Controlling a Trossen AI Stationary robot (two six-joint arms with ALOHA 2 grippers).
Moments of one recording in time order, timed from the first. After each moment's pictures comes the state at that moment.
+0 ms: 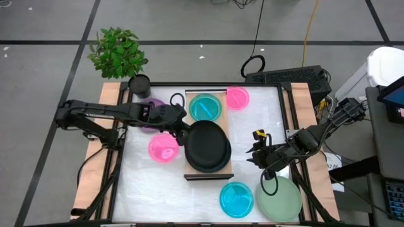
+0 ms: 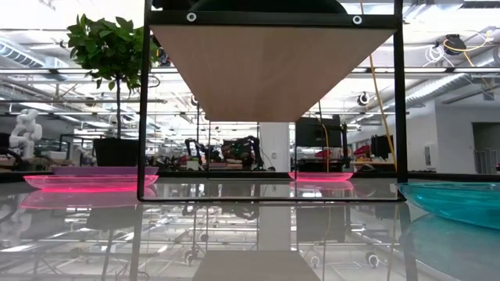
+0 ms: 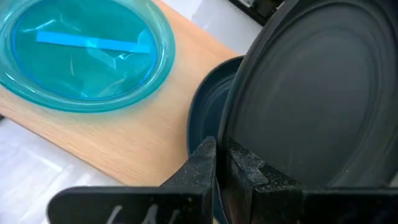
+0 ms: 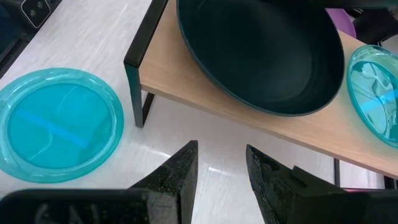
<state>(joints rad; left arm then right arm) -0.02 1.35 1.22 -0.57 -0.09 -0.61 0.56 1.15 1.10 -0.87 0.40 0.07</state>
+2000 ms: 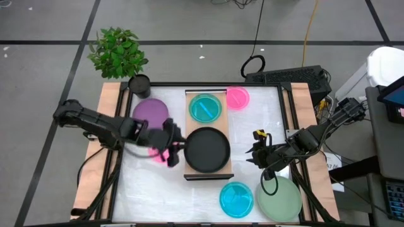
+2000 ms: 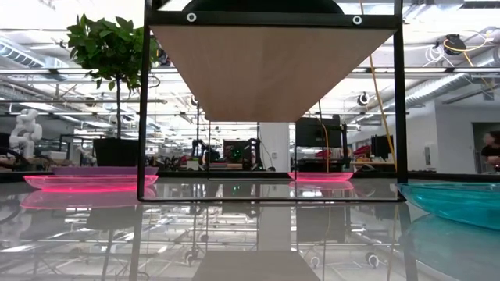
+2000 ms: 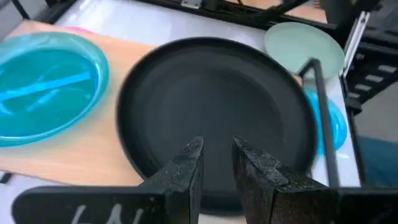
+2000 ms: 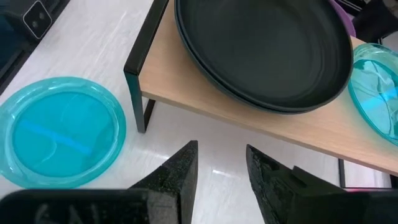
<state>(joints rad) -0.31 1.33 1.22 -0.56 -0.32 -0.39 0.56 1.15 1.10 -0.86 0.40 0.10</state>
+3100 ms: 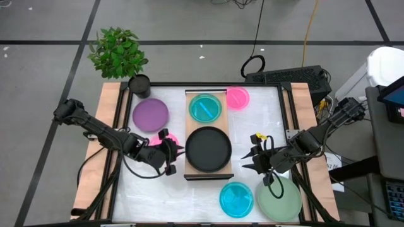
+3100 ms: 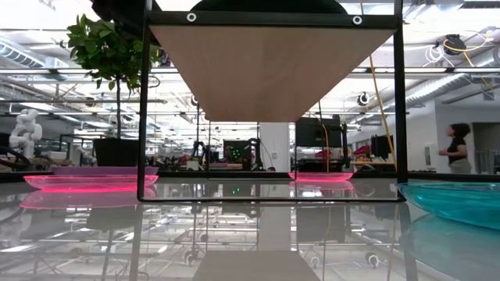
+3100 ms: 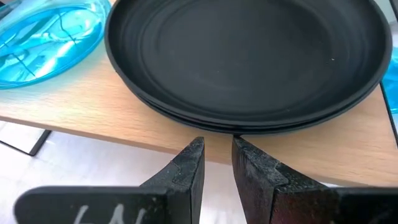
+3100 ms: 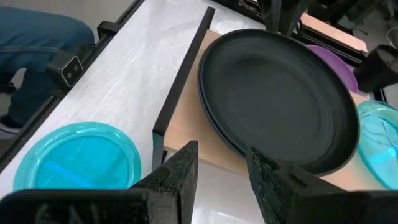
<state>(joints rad) -0.44 1.33 0.93 -0.37 -0.55 -0.40 0.59 1.16 1.10 -0.67 0.39 0.03</state>
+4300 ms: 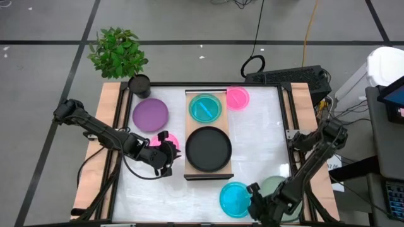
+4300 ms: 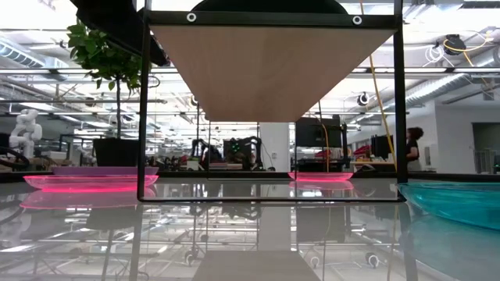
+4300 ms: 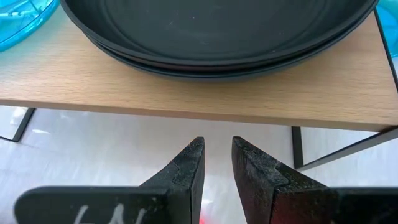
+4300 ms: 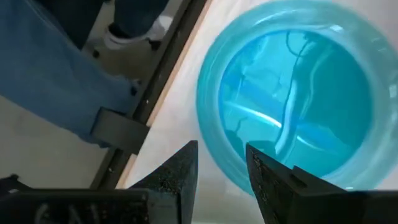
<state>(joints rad) -0.44 1.33 0.93 -0.48 -0.44 -0.37 0.93 1.69 1.10 -0.53 0.15 0.48</state>
